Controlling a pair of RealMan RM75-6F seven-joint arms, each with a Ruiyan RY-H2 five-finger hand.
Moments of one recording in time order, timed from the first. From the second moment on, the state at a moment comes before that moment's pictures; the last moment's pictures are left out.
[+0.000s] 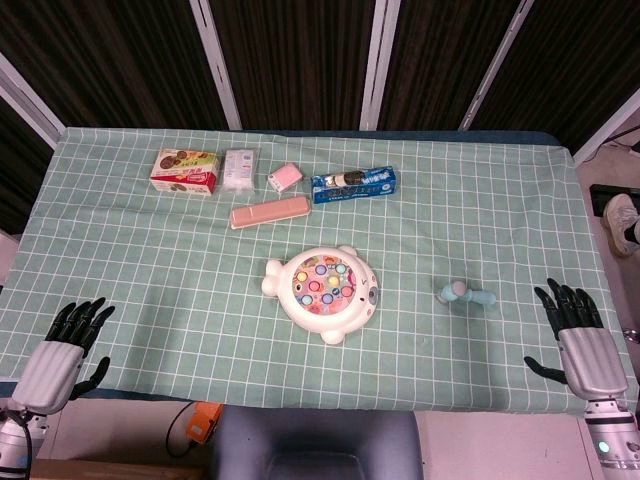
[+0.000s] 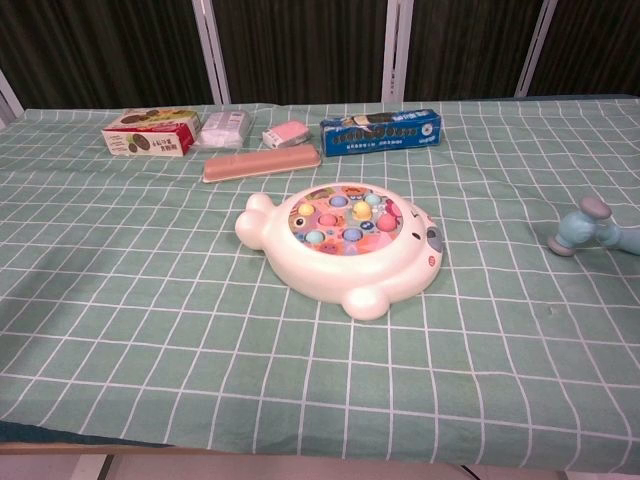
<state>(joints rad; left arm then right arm) -0.14 -1.14 0.03 -1.57 1.64 1.46 0.04 0.08 -1.14 0.04 -1.59 -1.52 1.47 -0.14</state>
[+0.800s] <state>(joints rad) -0.15 -1.13 0.04 -1.59 1.63 1.43 0.05 0.28 -1.24 0.18 -1.37 -1.32 1.17 -0.09</state>
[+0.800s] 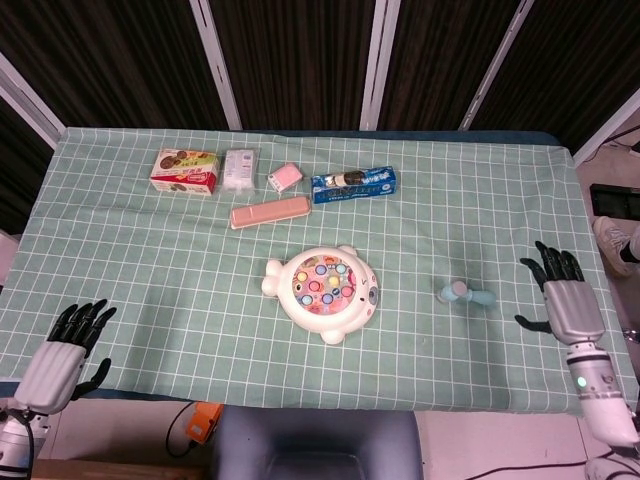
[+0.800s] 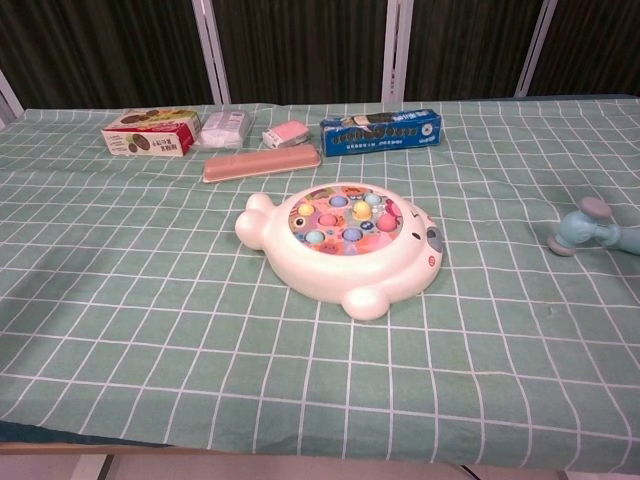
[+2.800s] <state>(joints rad) -0.15 -1.14 0.05 -1.59 1.64 1.43 0.07 0.46 -1.50 0.14 -1.08 -1.28 0.95 0.03</state>
